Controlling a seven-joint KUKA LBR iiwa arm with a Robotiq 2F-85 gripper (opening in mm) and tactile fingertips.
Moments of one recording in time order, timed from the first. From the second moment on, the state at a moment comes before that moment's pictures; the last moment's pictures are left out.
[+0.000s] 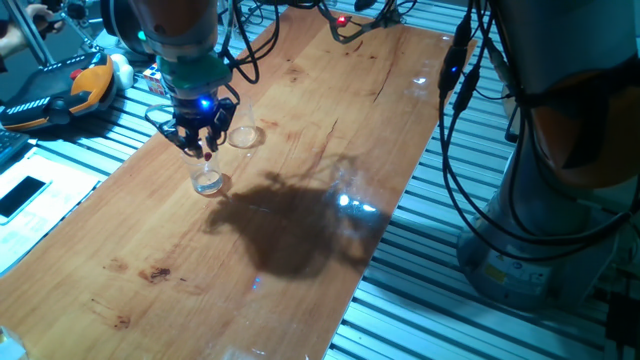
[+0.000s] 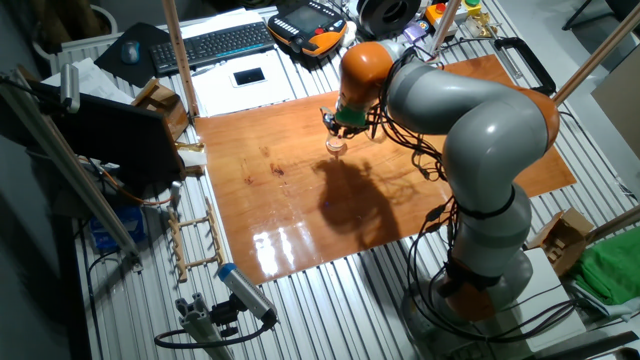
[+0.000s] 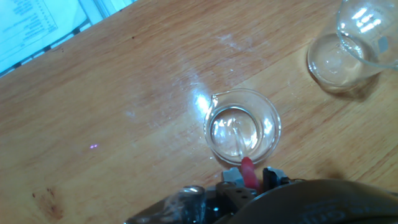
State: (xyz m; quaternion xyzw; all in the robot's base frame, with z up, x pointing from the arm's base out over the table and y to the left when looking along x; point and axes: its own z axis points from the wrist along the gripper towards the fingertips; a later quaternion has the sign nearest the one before) arm 0.579 0.114 0.157 0.24 0.97 0.00 0.08
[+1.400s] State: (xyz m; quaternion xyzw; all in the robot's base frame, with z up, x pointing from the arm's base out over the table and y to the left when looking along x) arm 0.537 0.065 0.237 0.24 0.97 -0.01 0.04
